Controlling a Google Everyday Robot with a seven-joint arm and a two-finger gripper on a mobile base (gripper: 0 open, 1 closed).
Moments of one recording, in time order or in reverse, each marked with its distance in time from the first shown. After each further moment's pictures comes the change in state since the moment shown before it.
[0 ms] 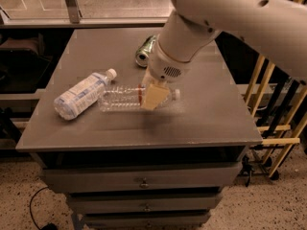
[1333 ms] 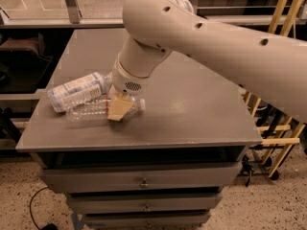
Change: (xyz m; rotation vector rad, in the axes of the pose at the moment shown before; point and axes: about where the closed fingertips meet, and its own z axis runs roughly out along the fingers) arm -0.068 0.005 0.075 -0.059 -0.062 -0.074
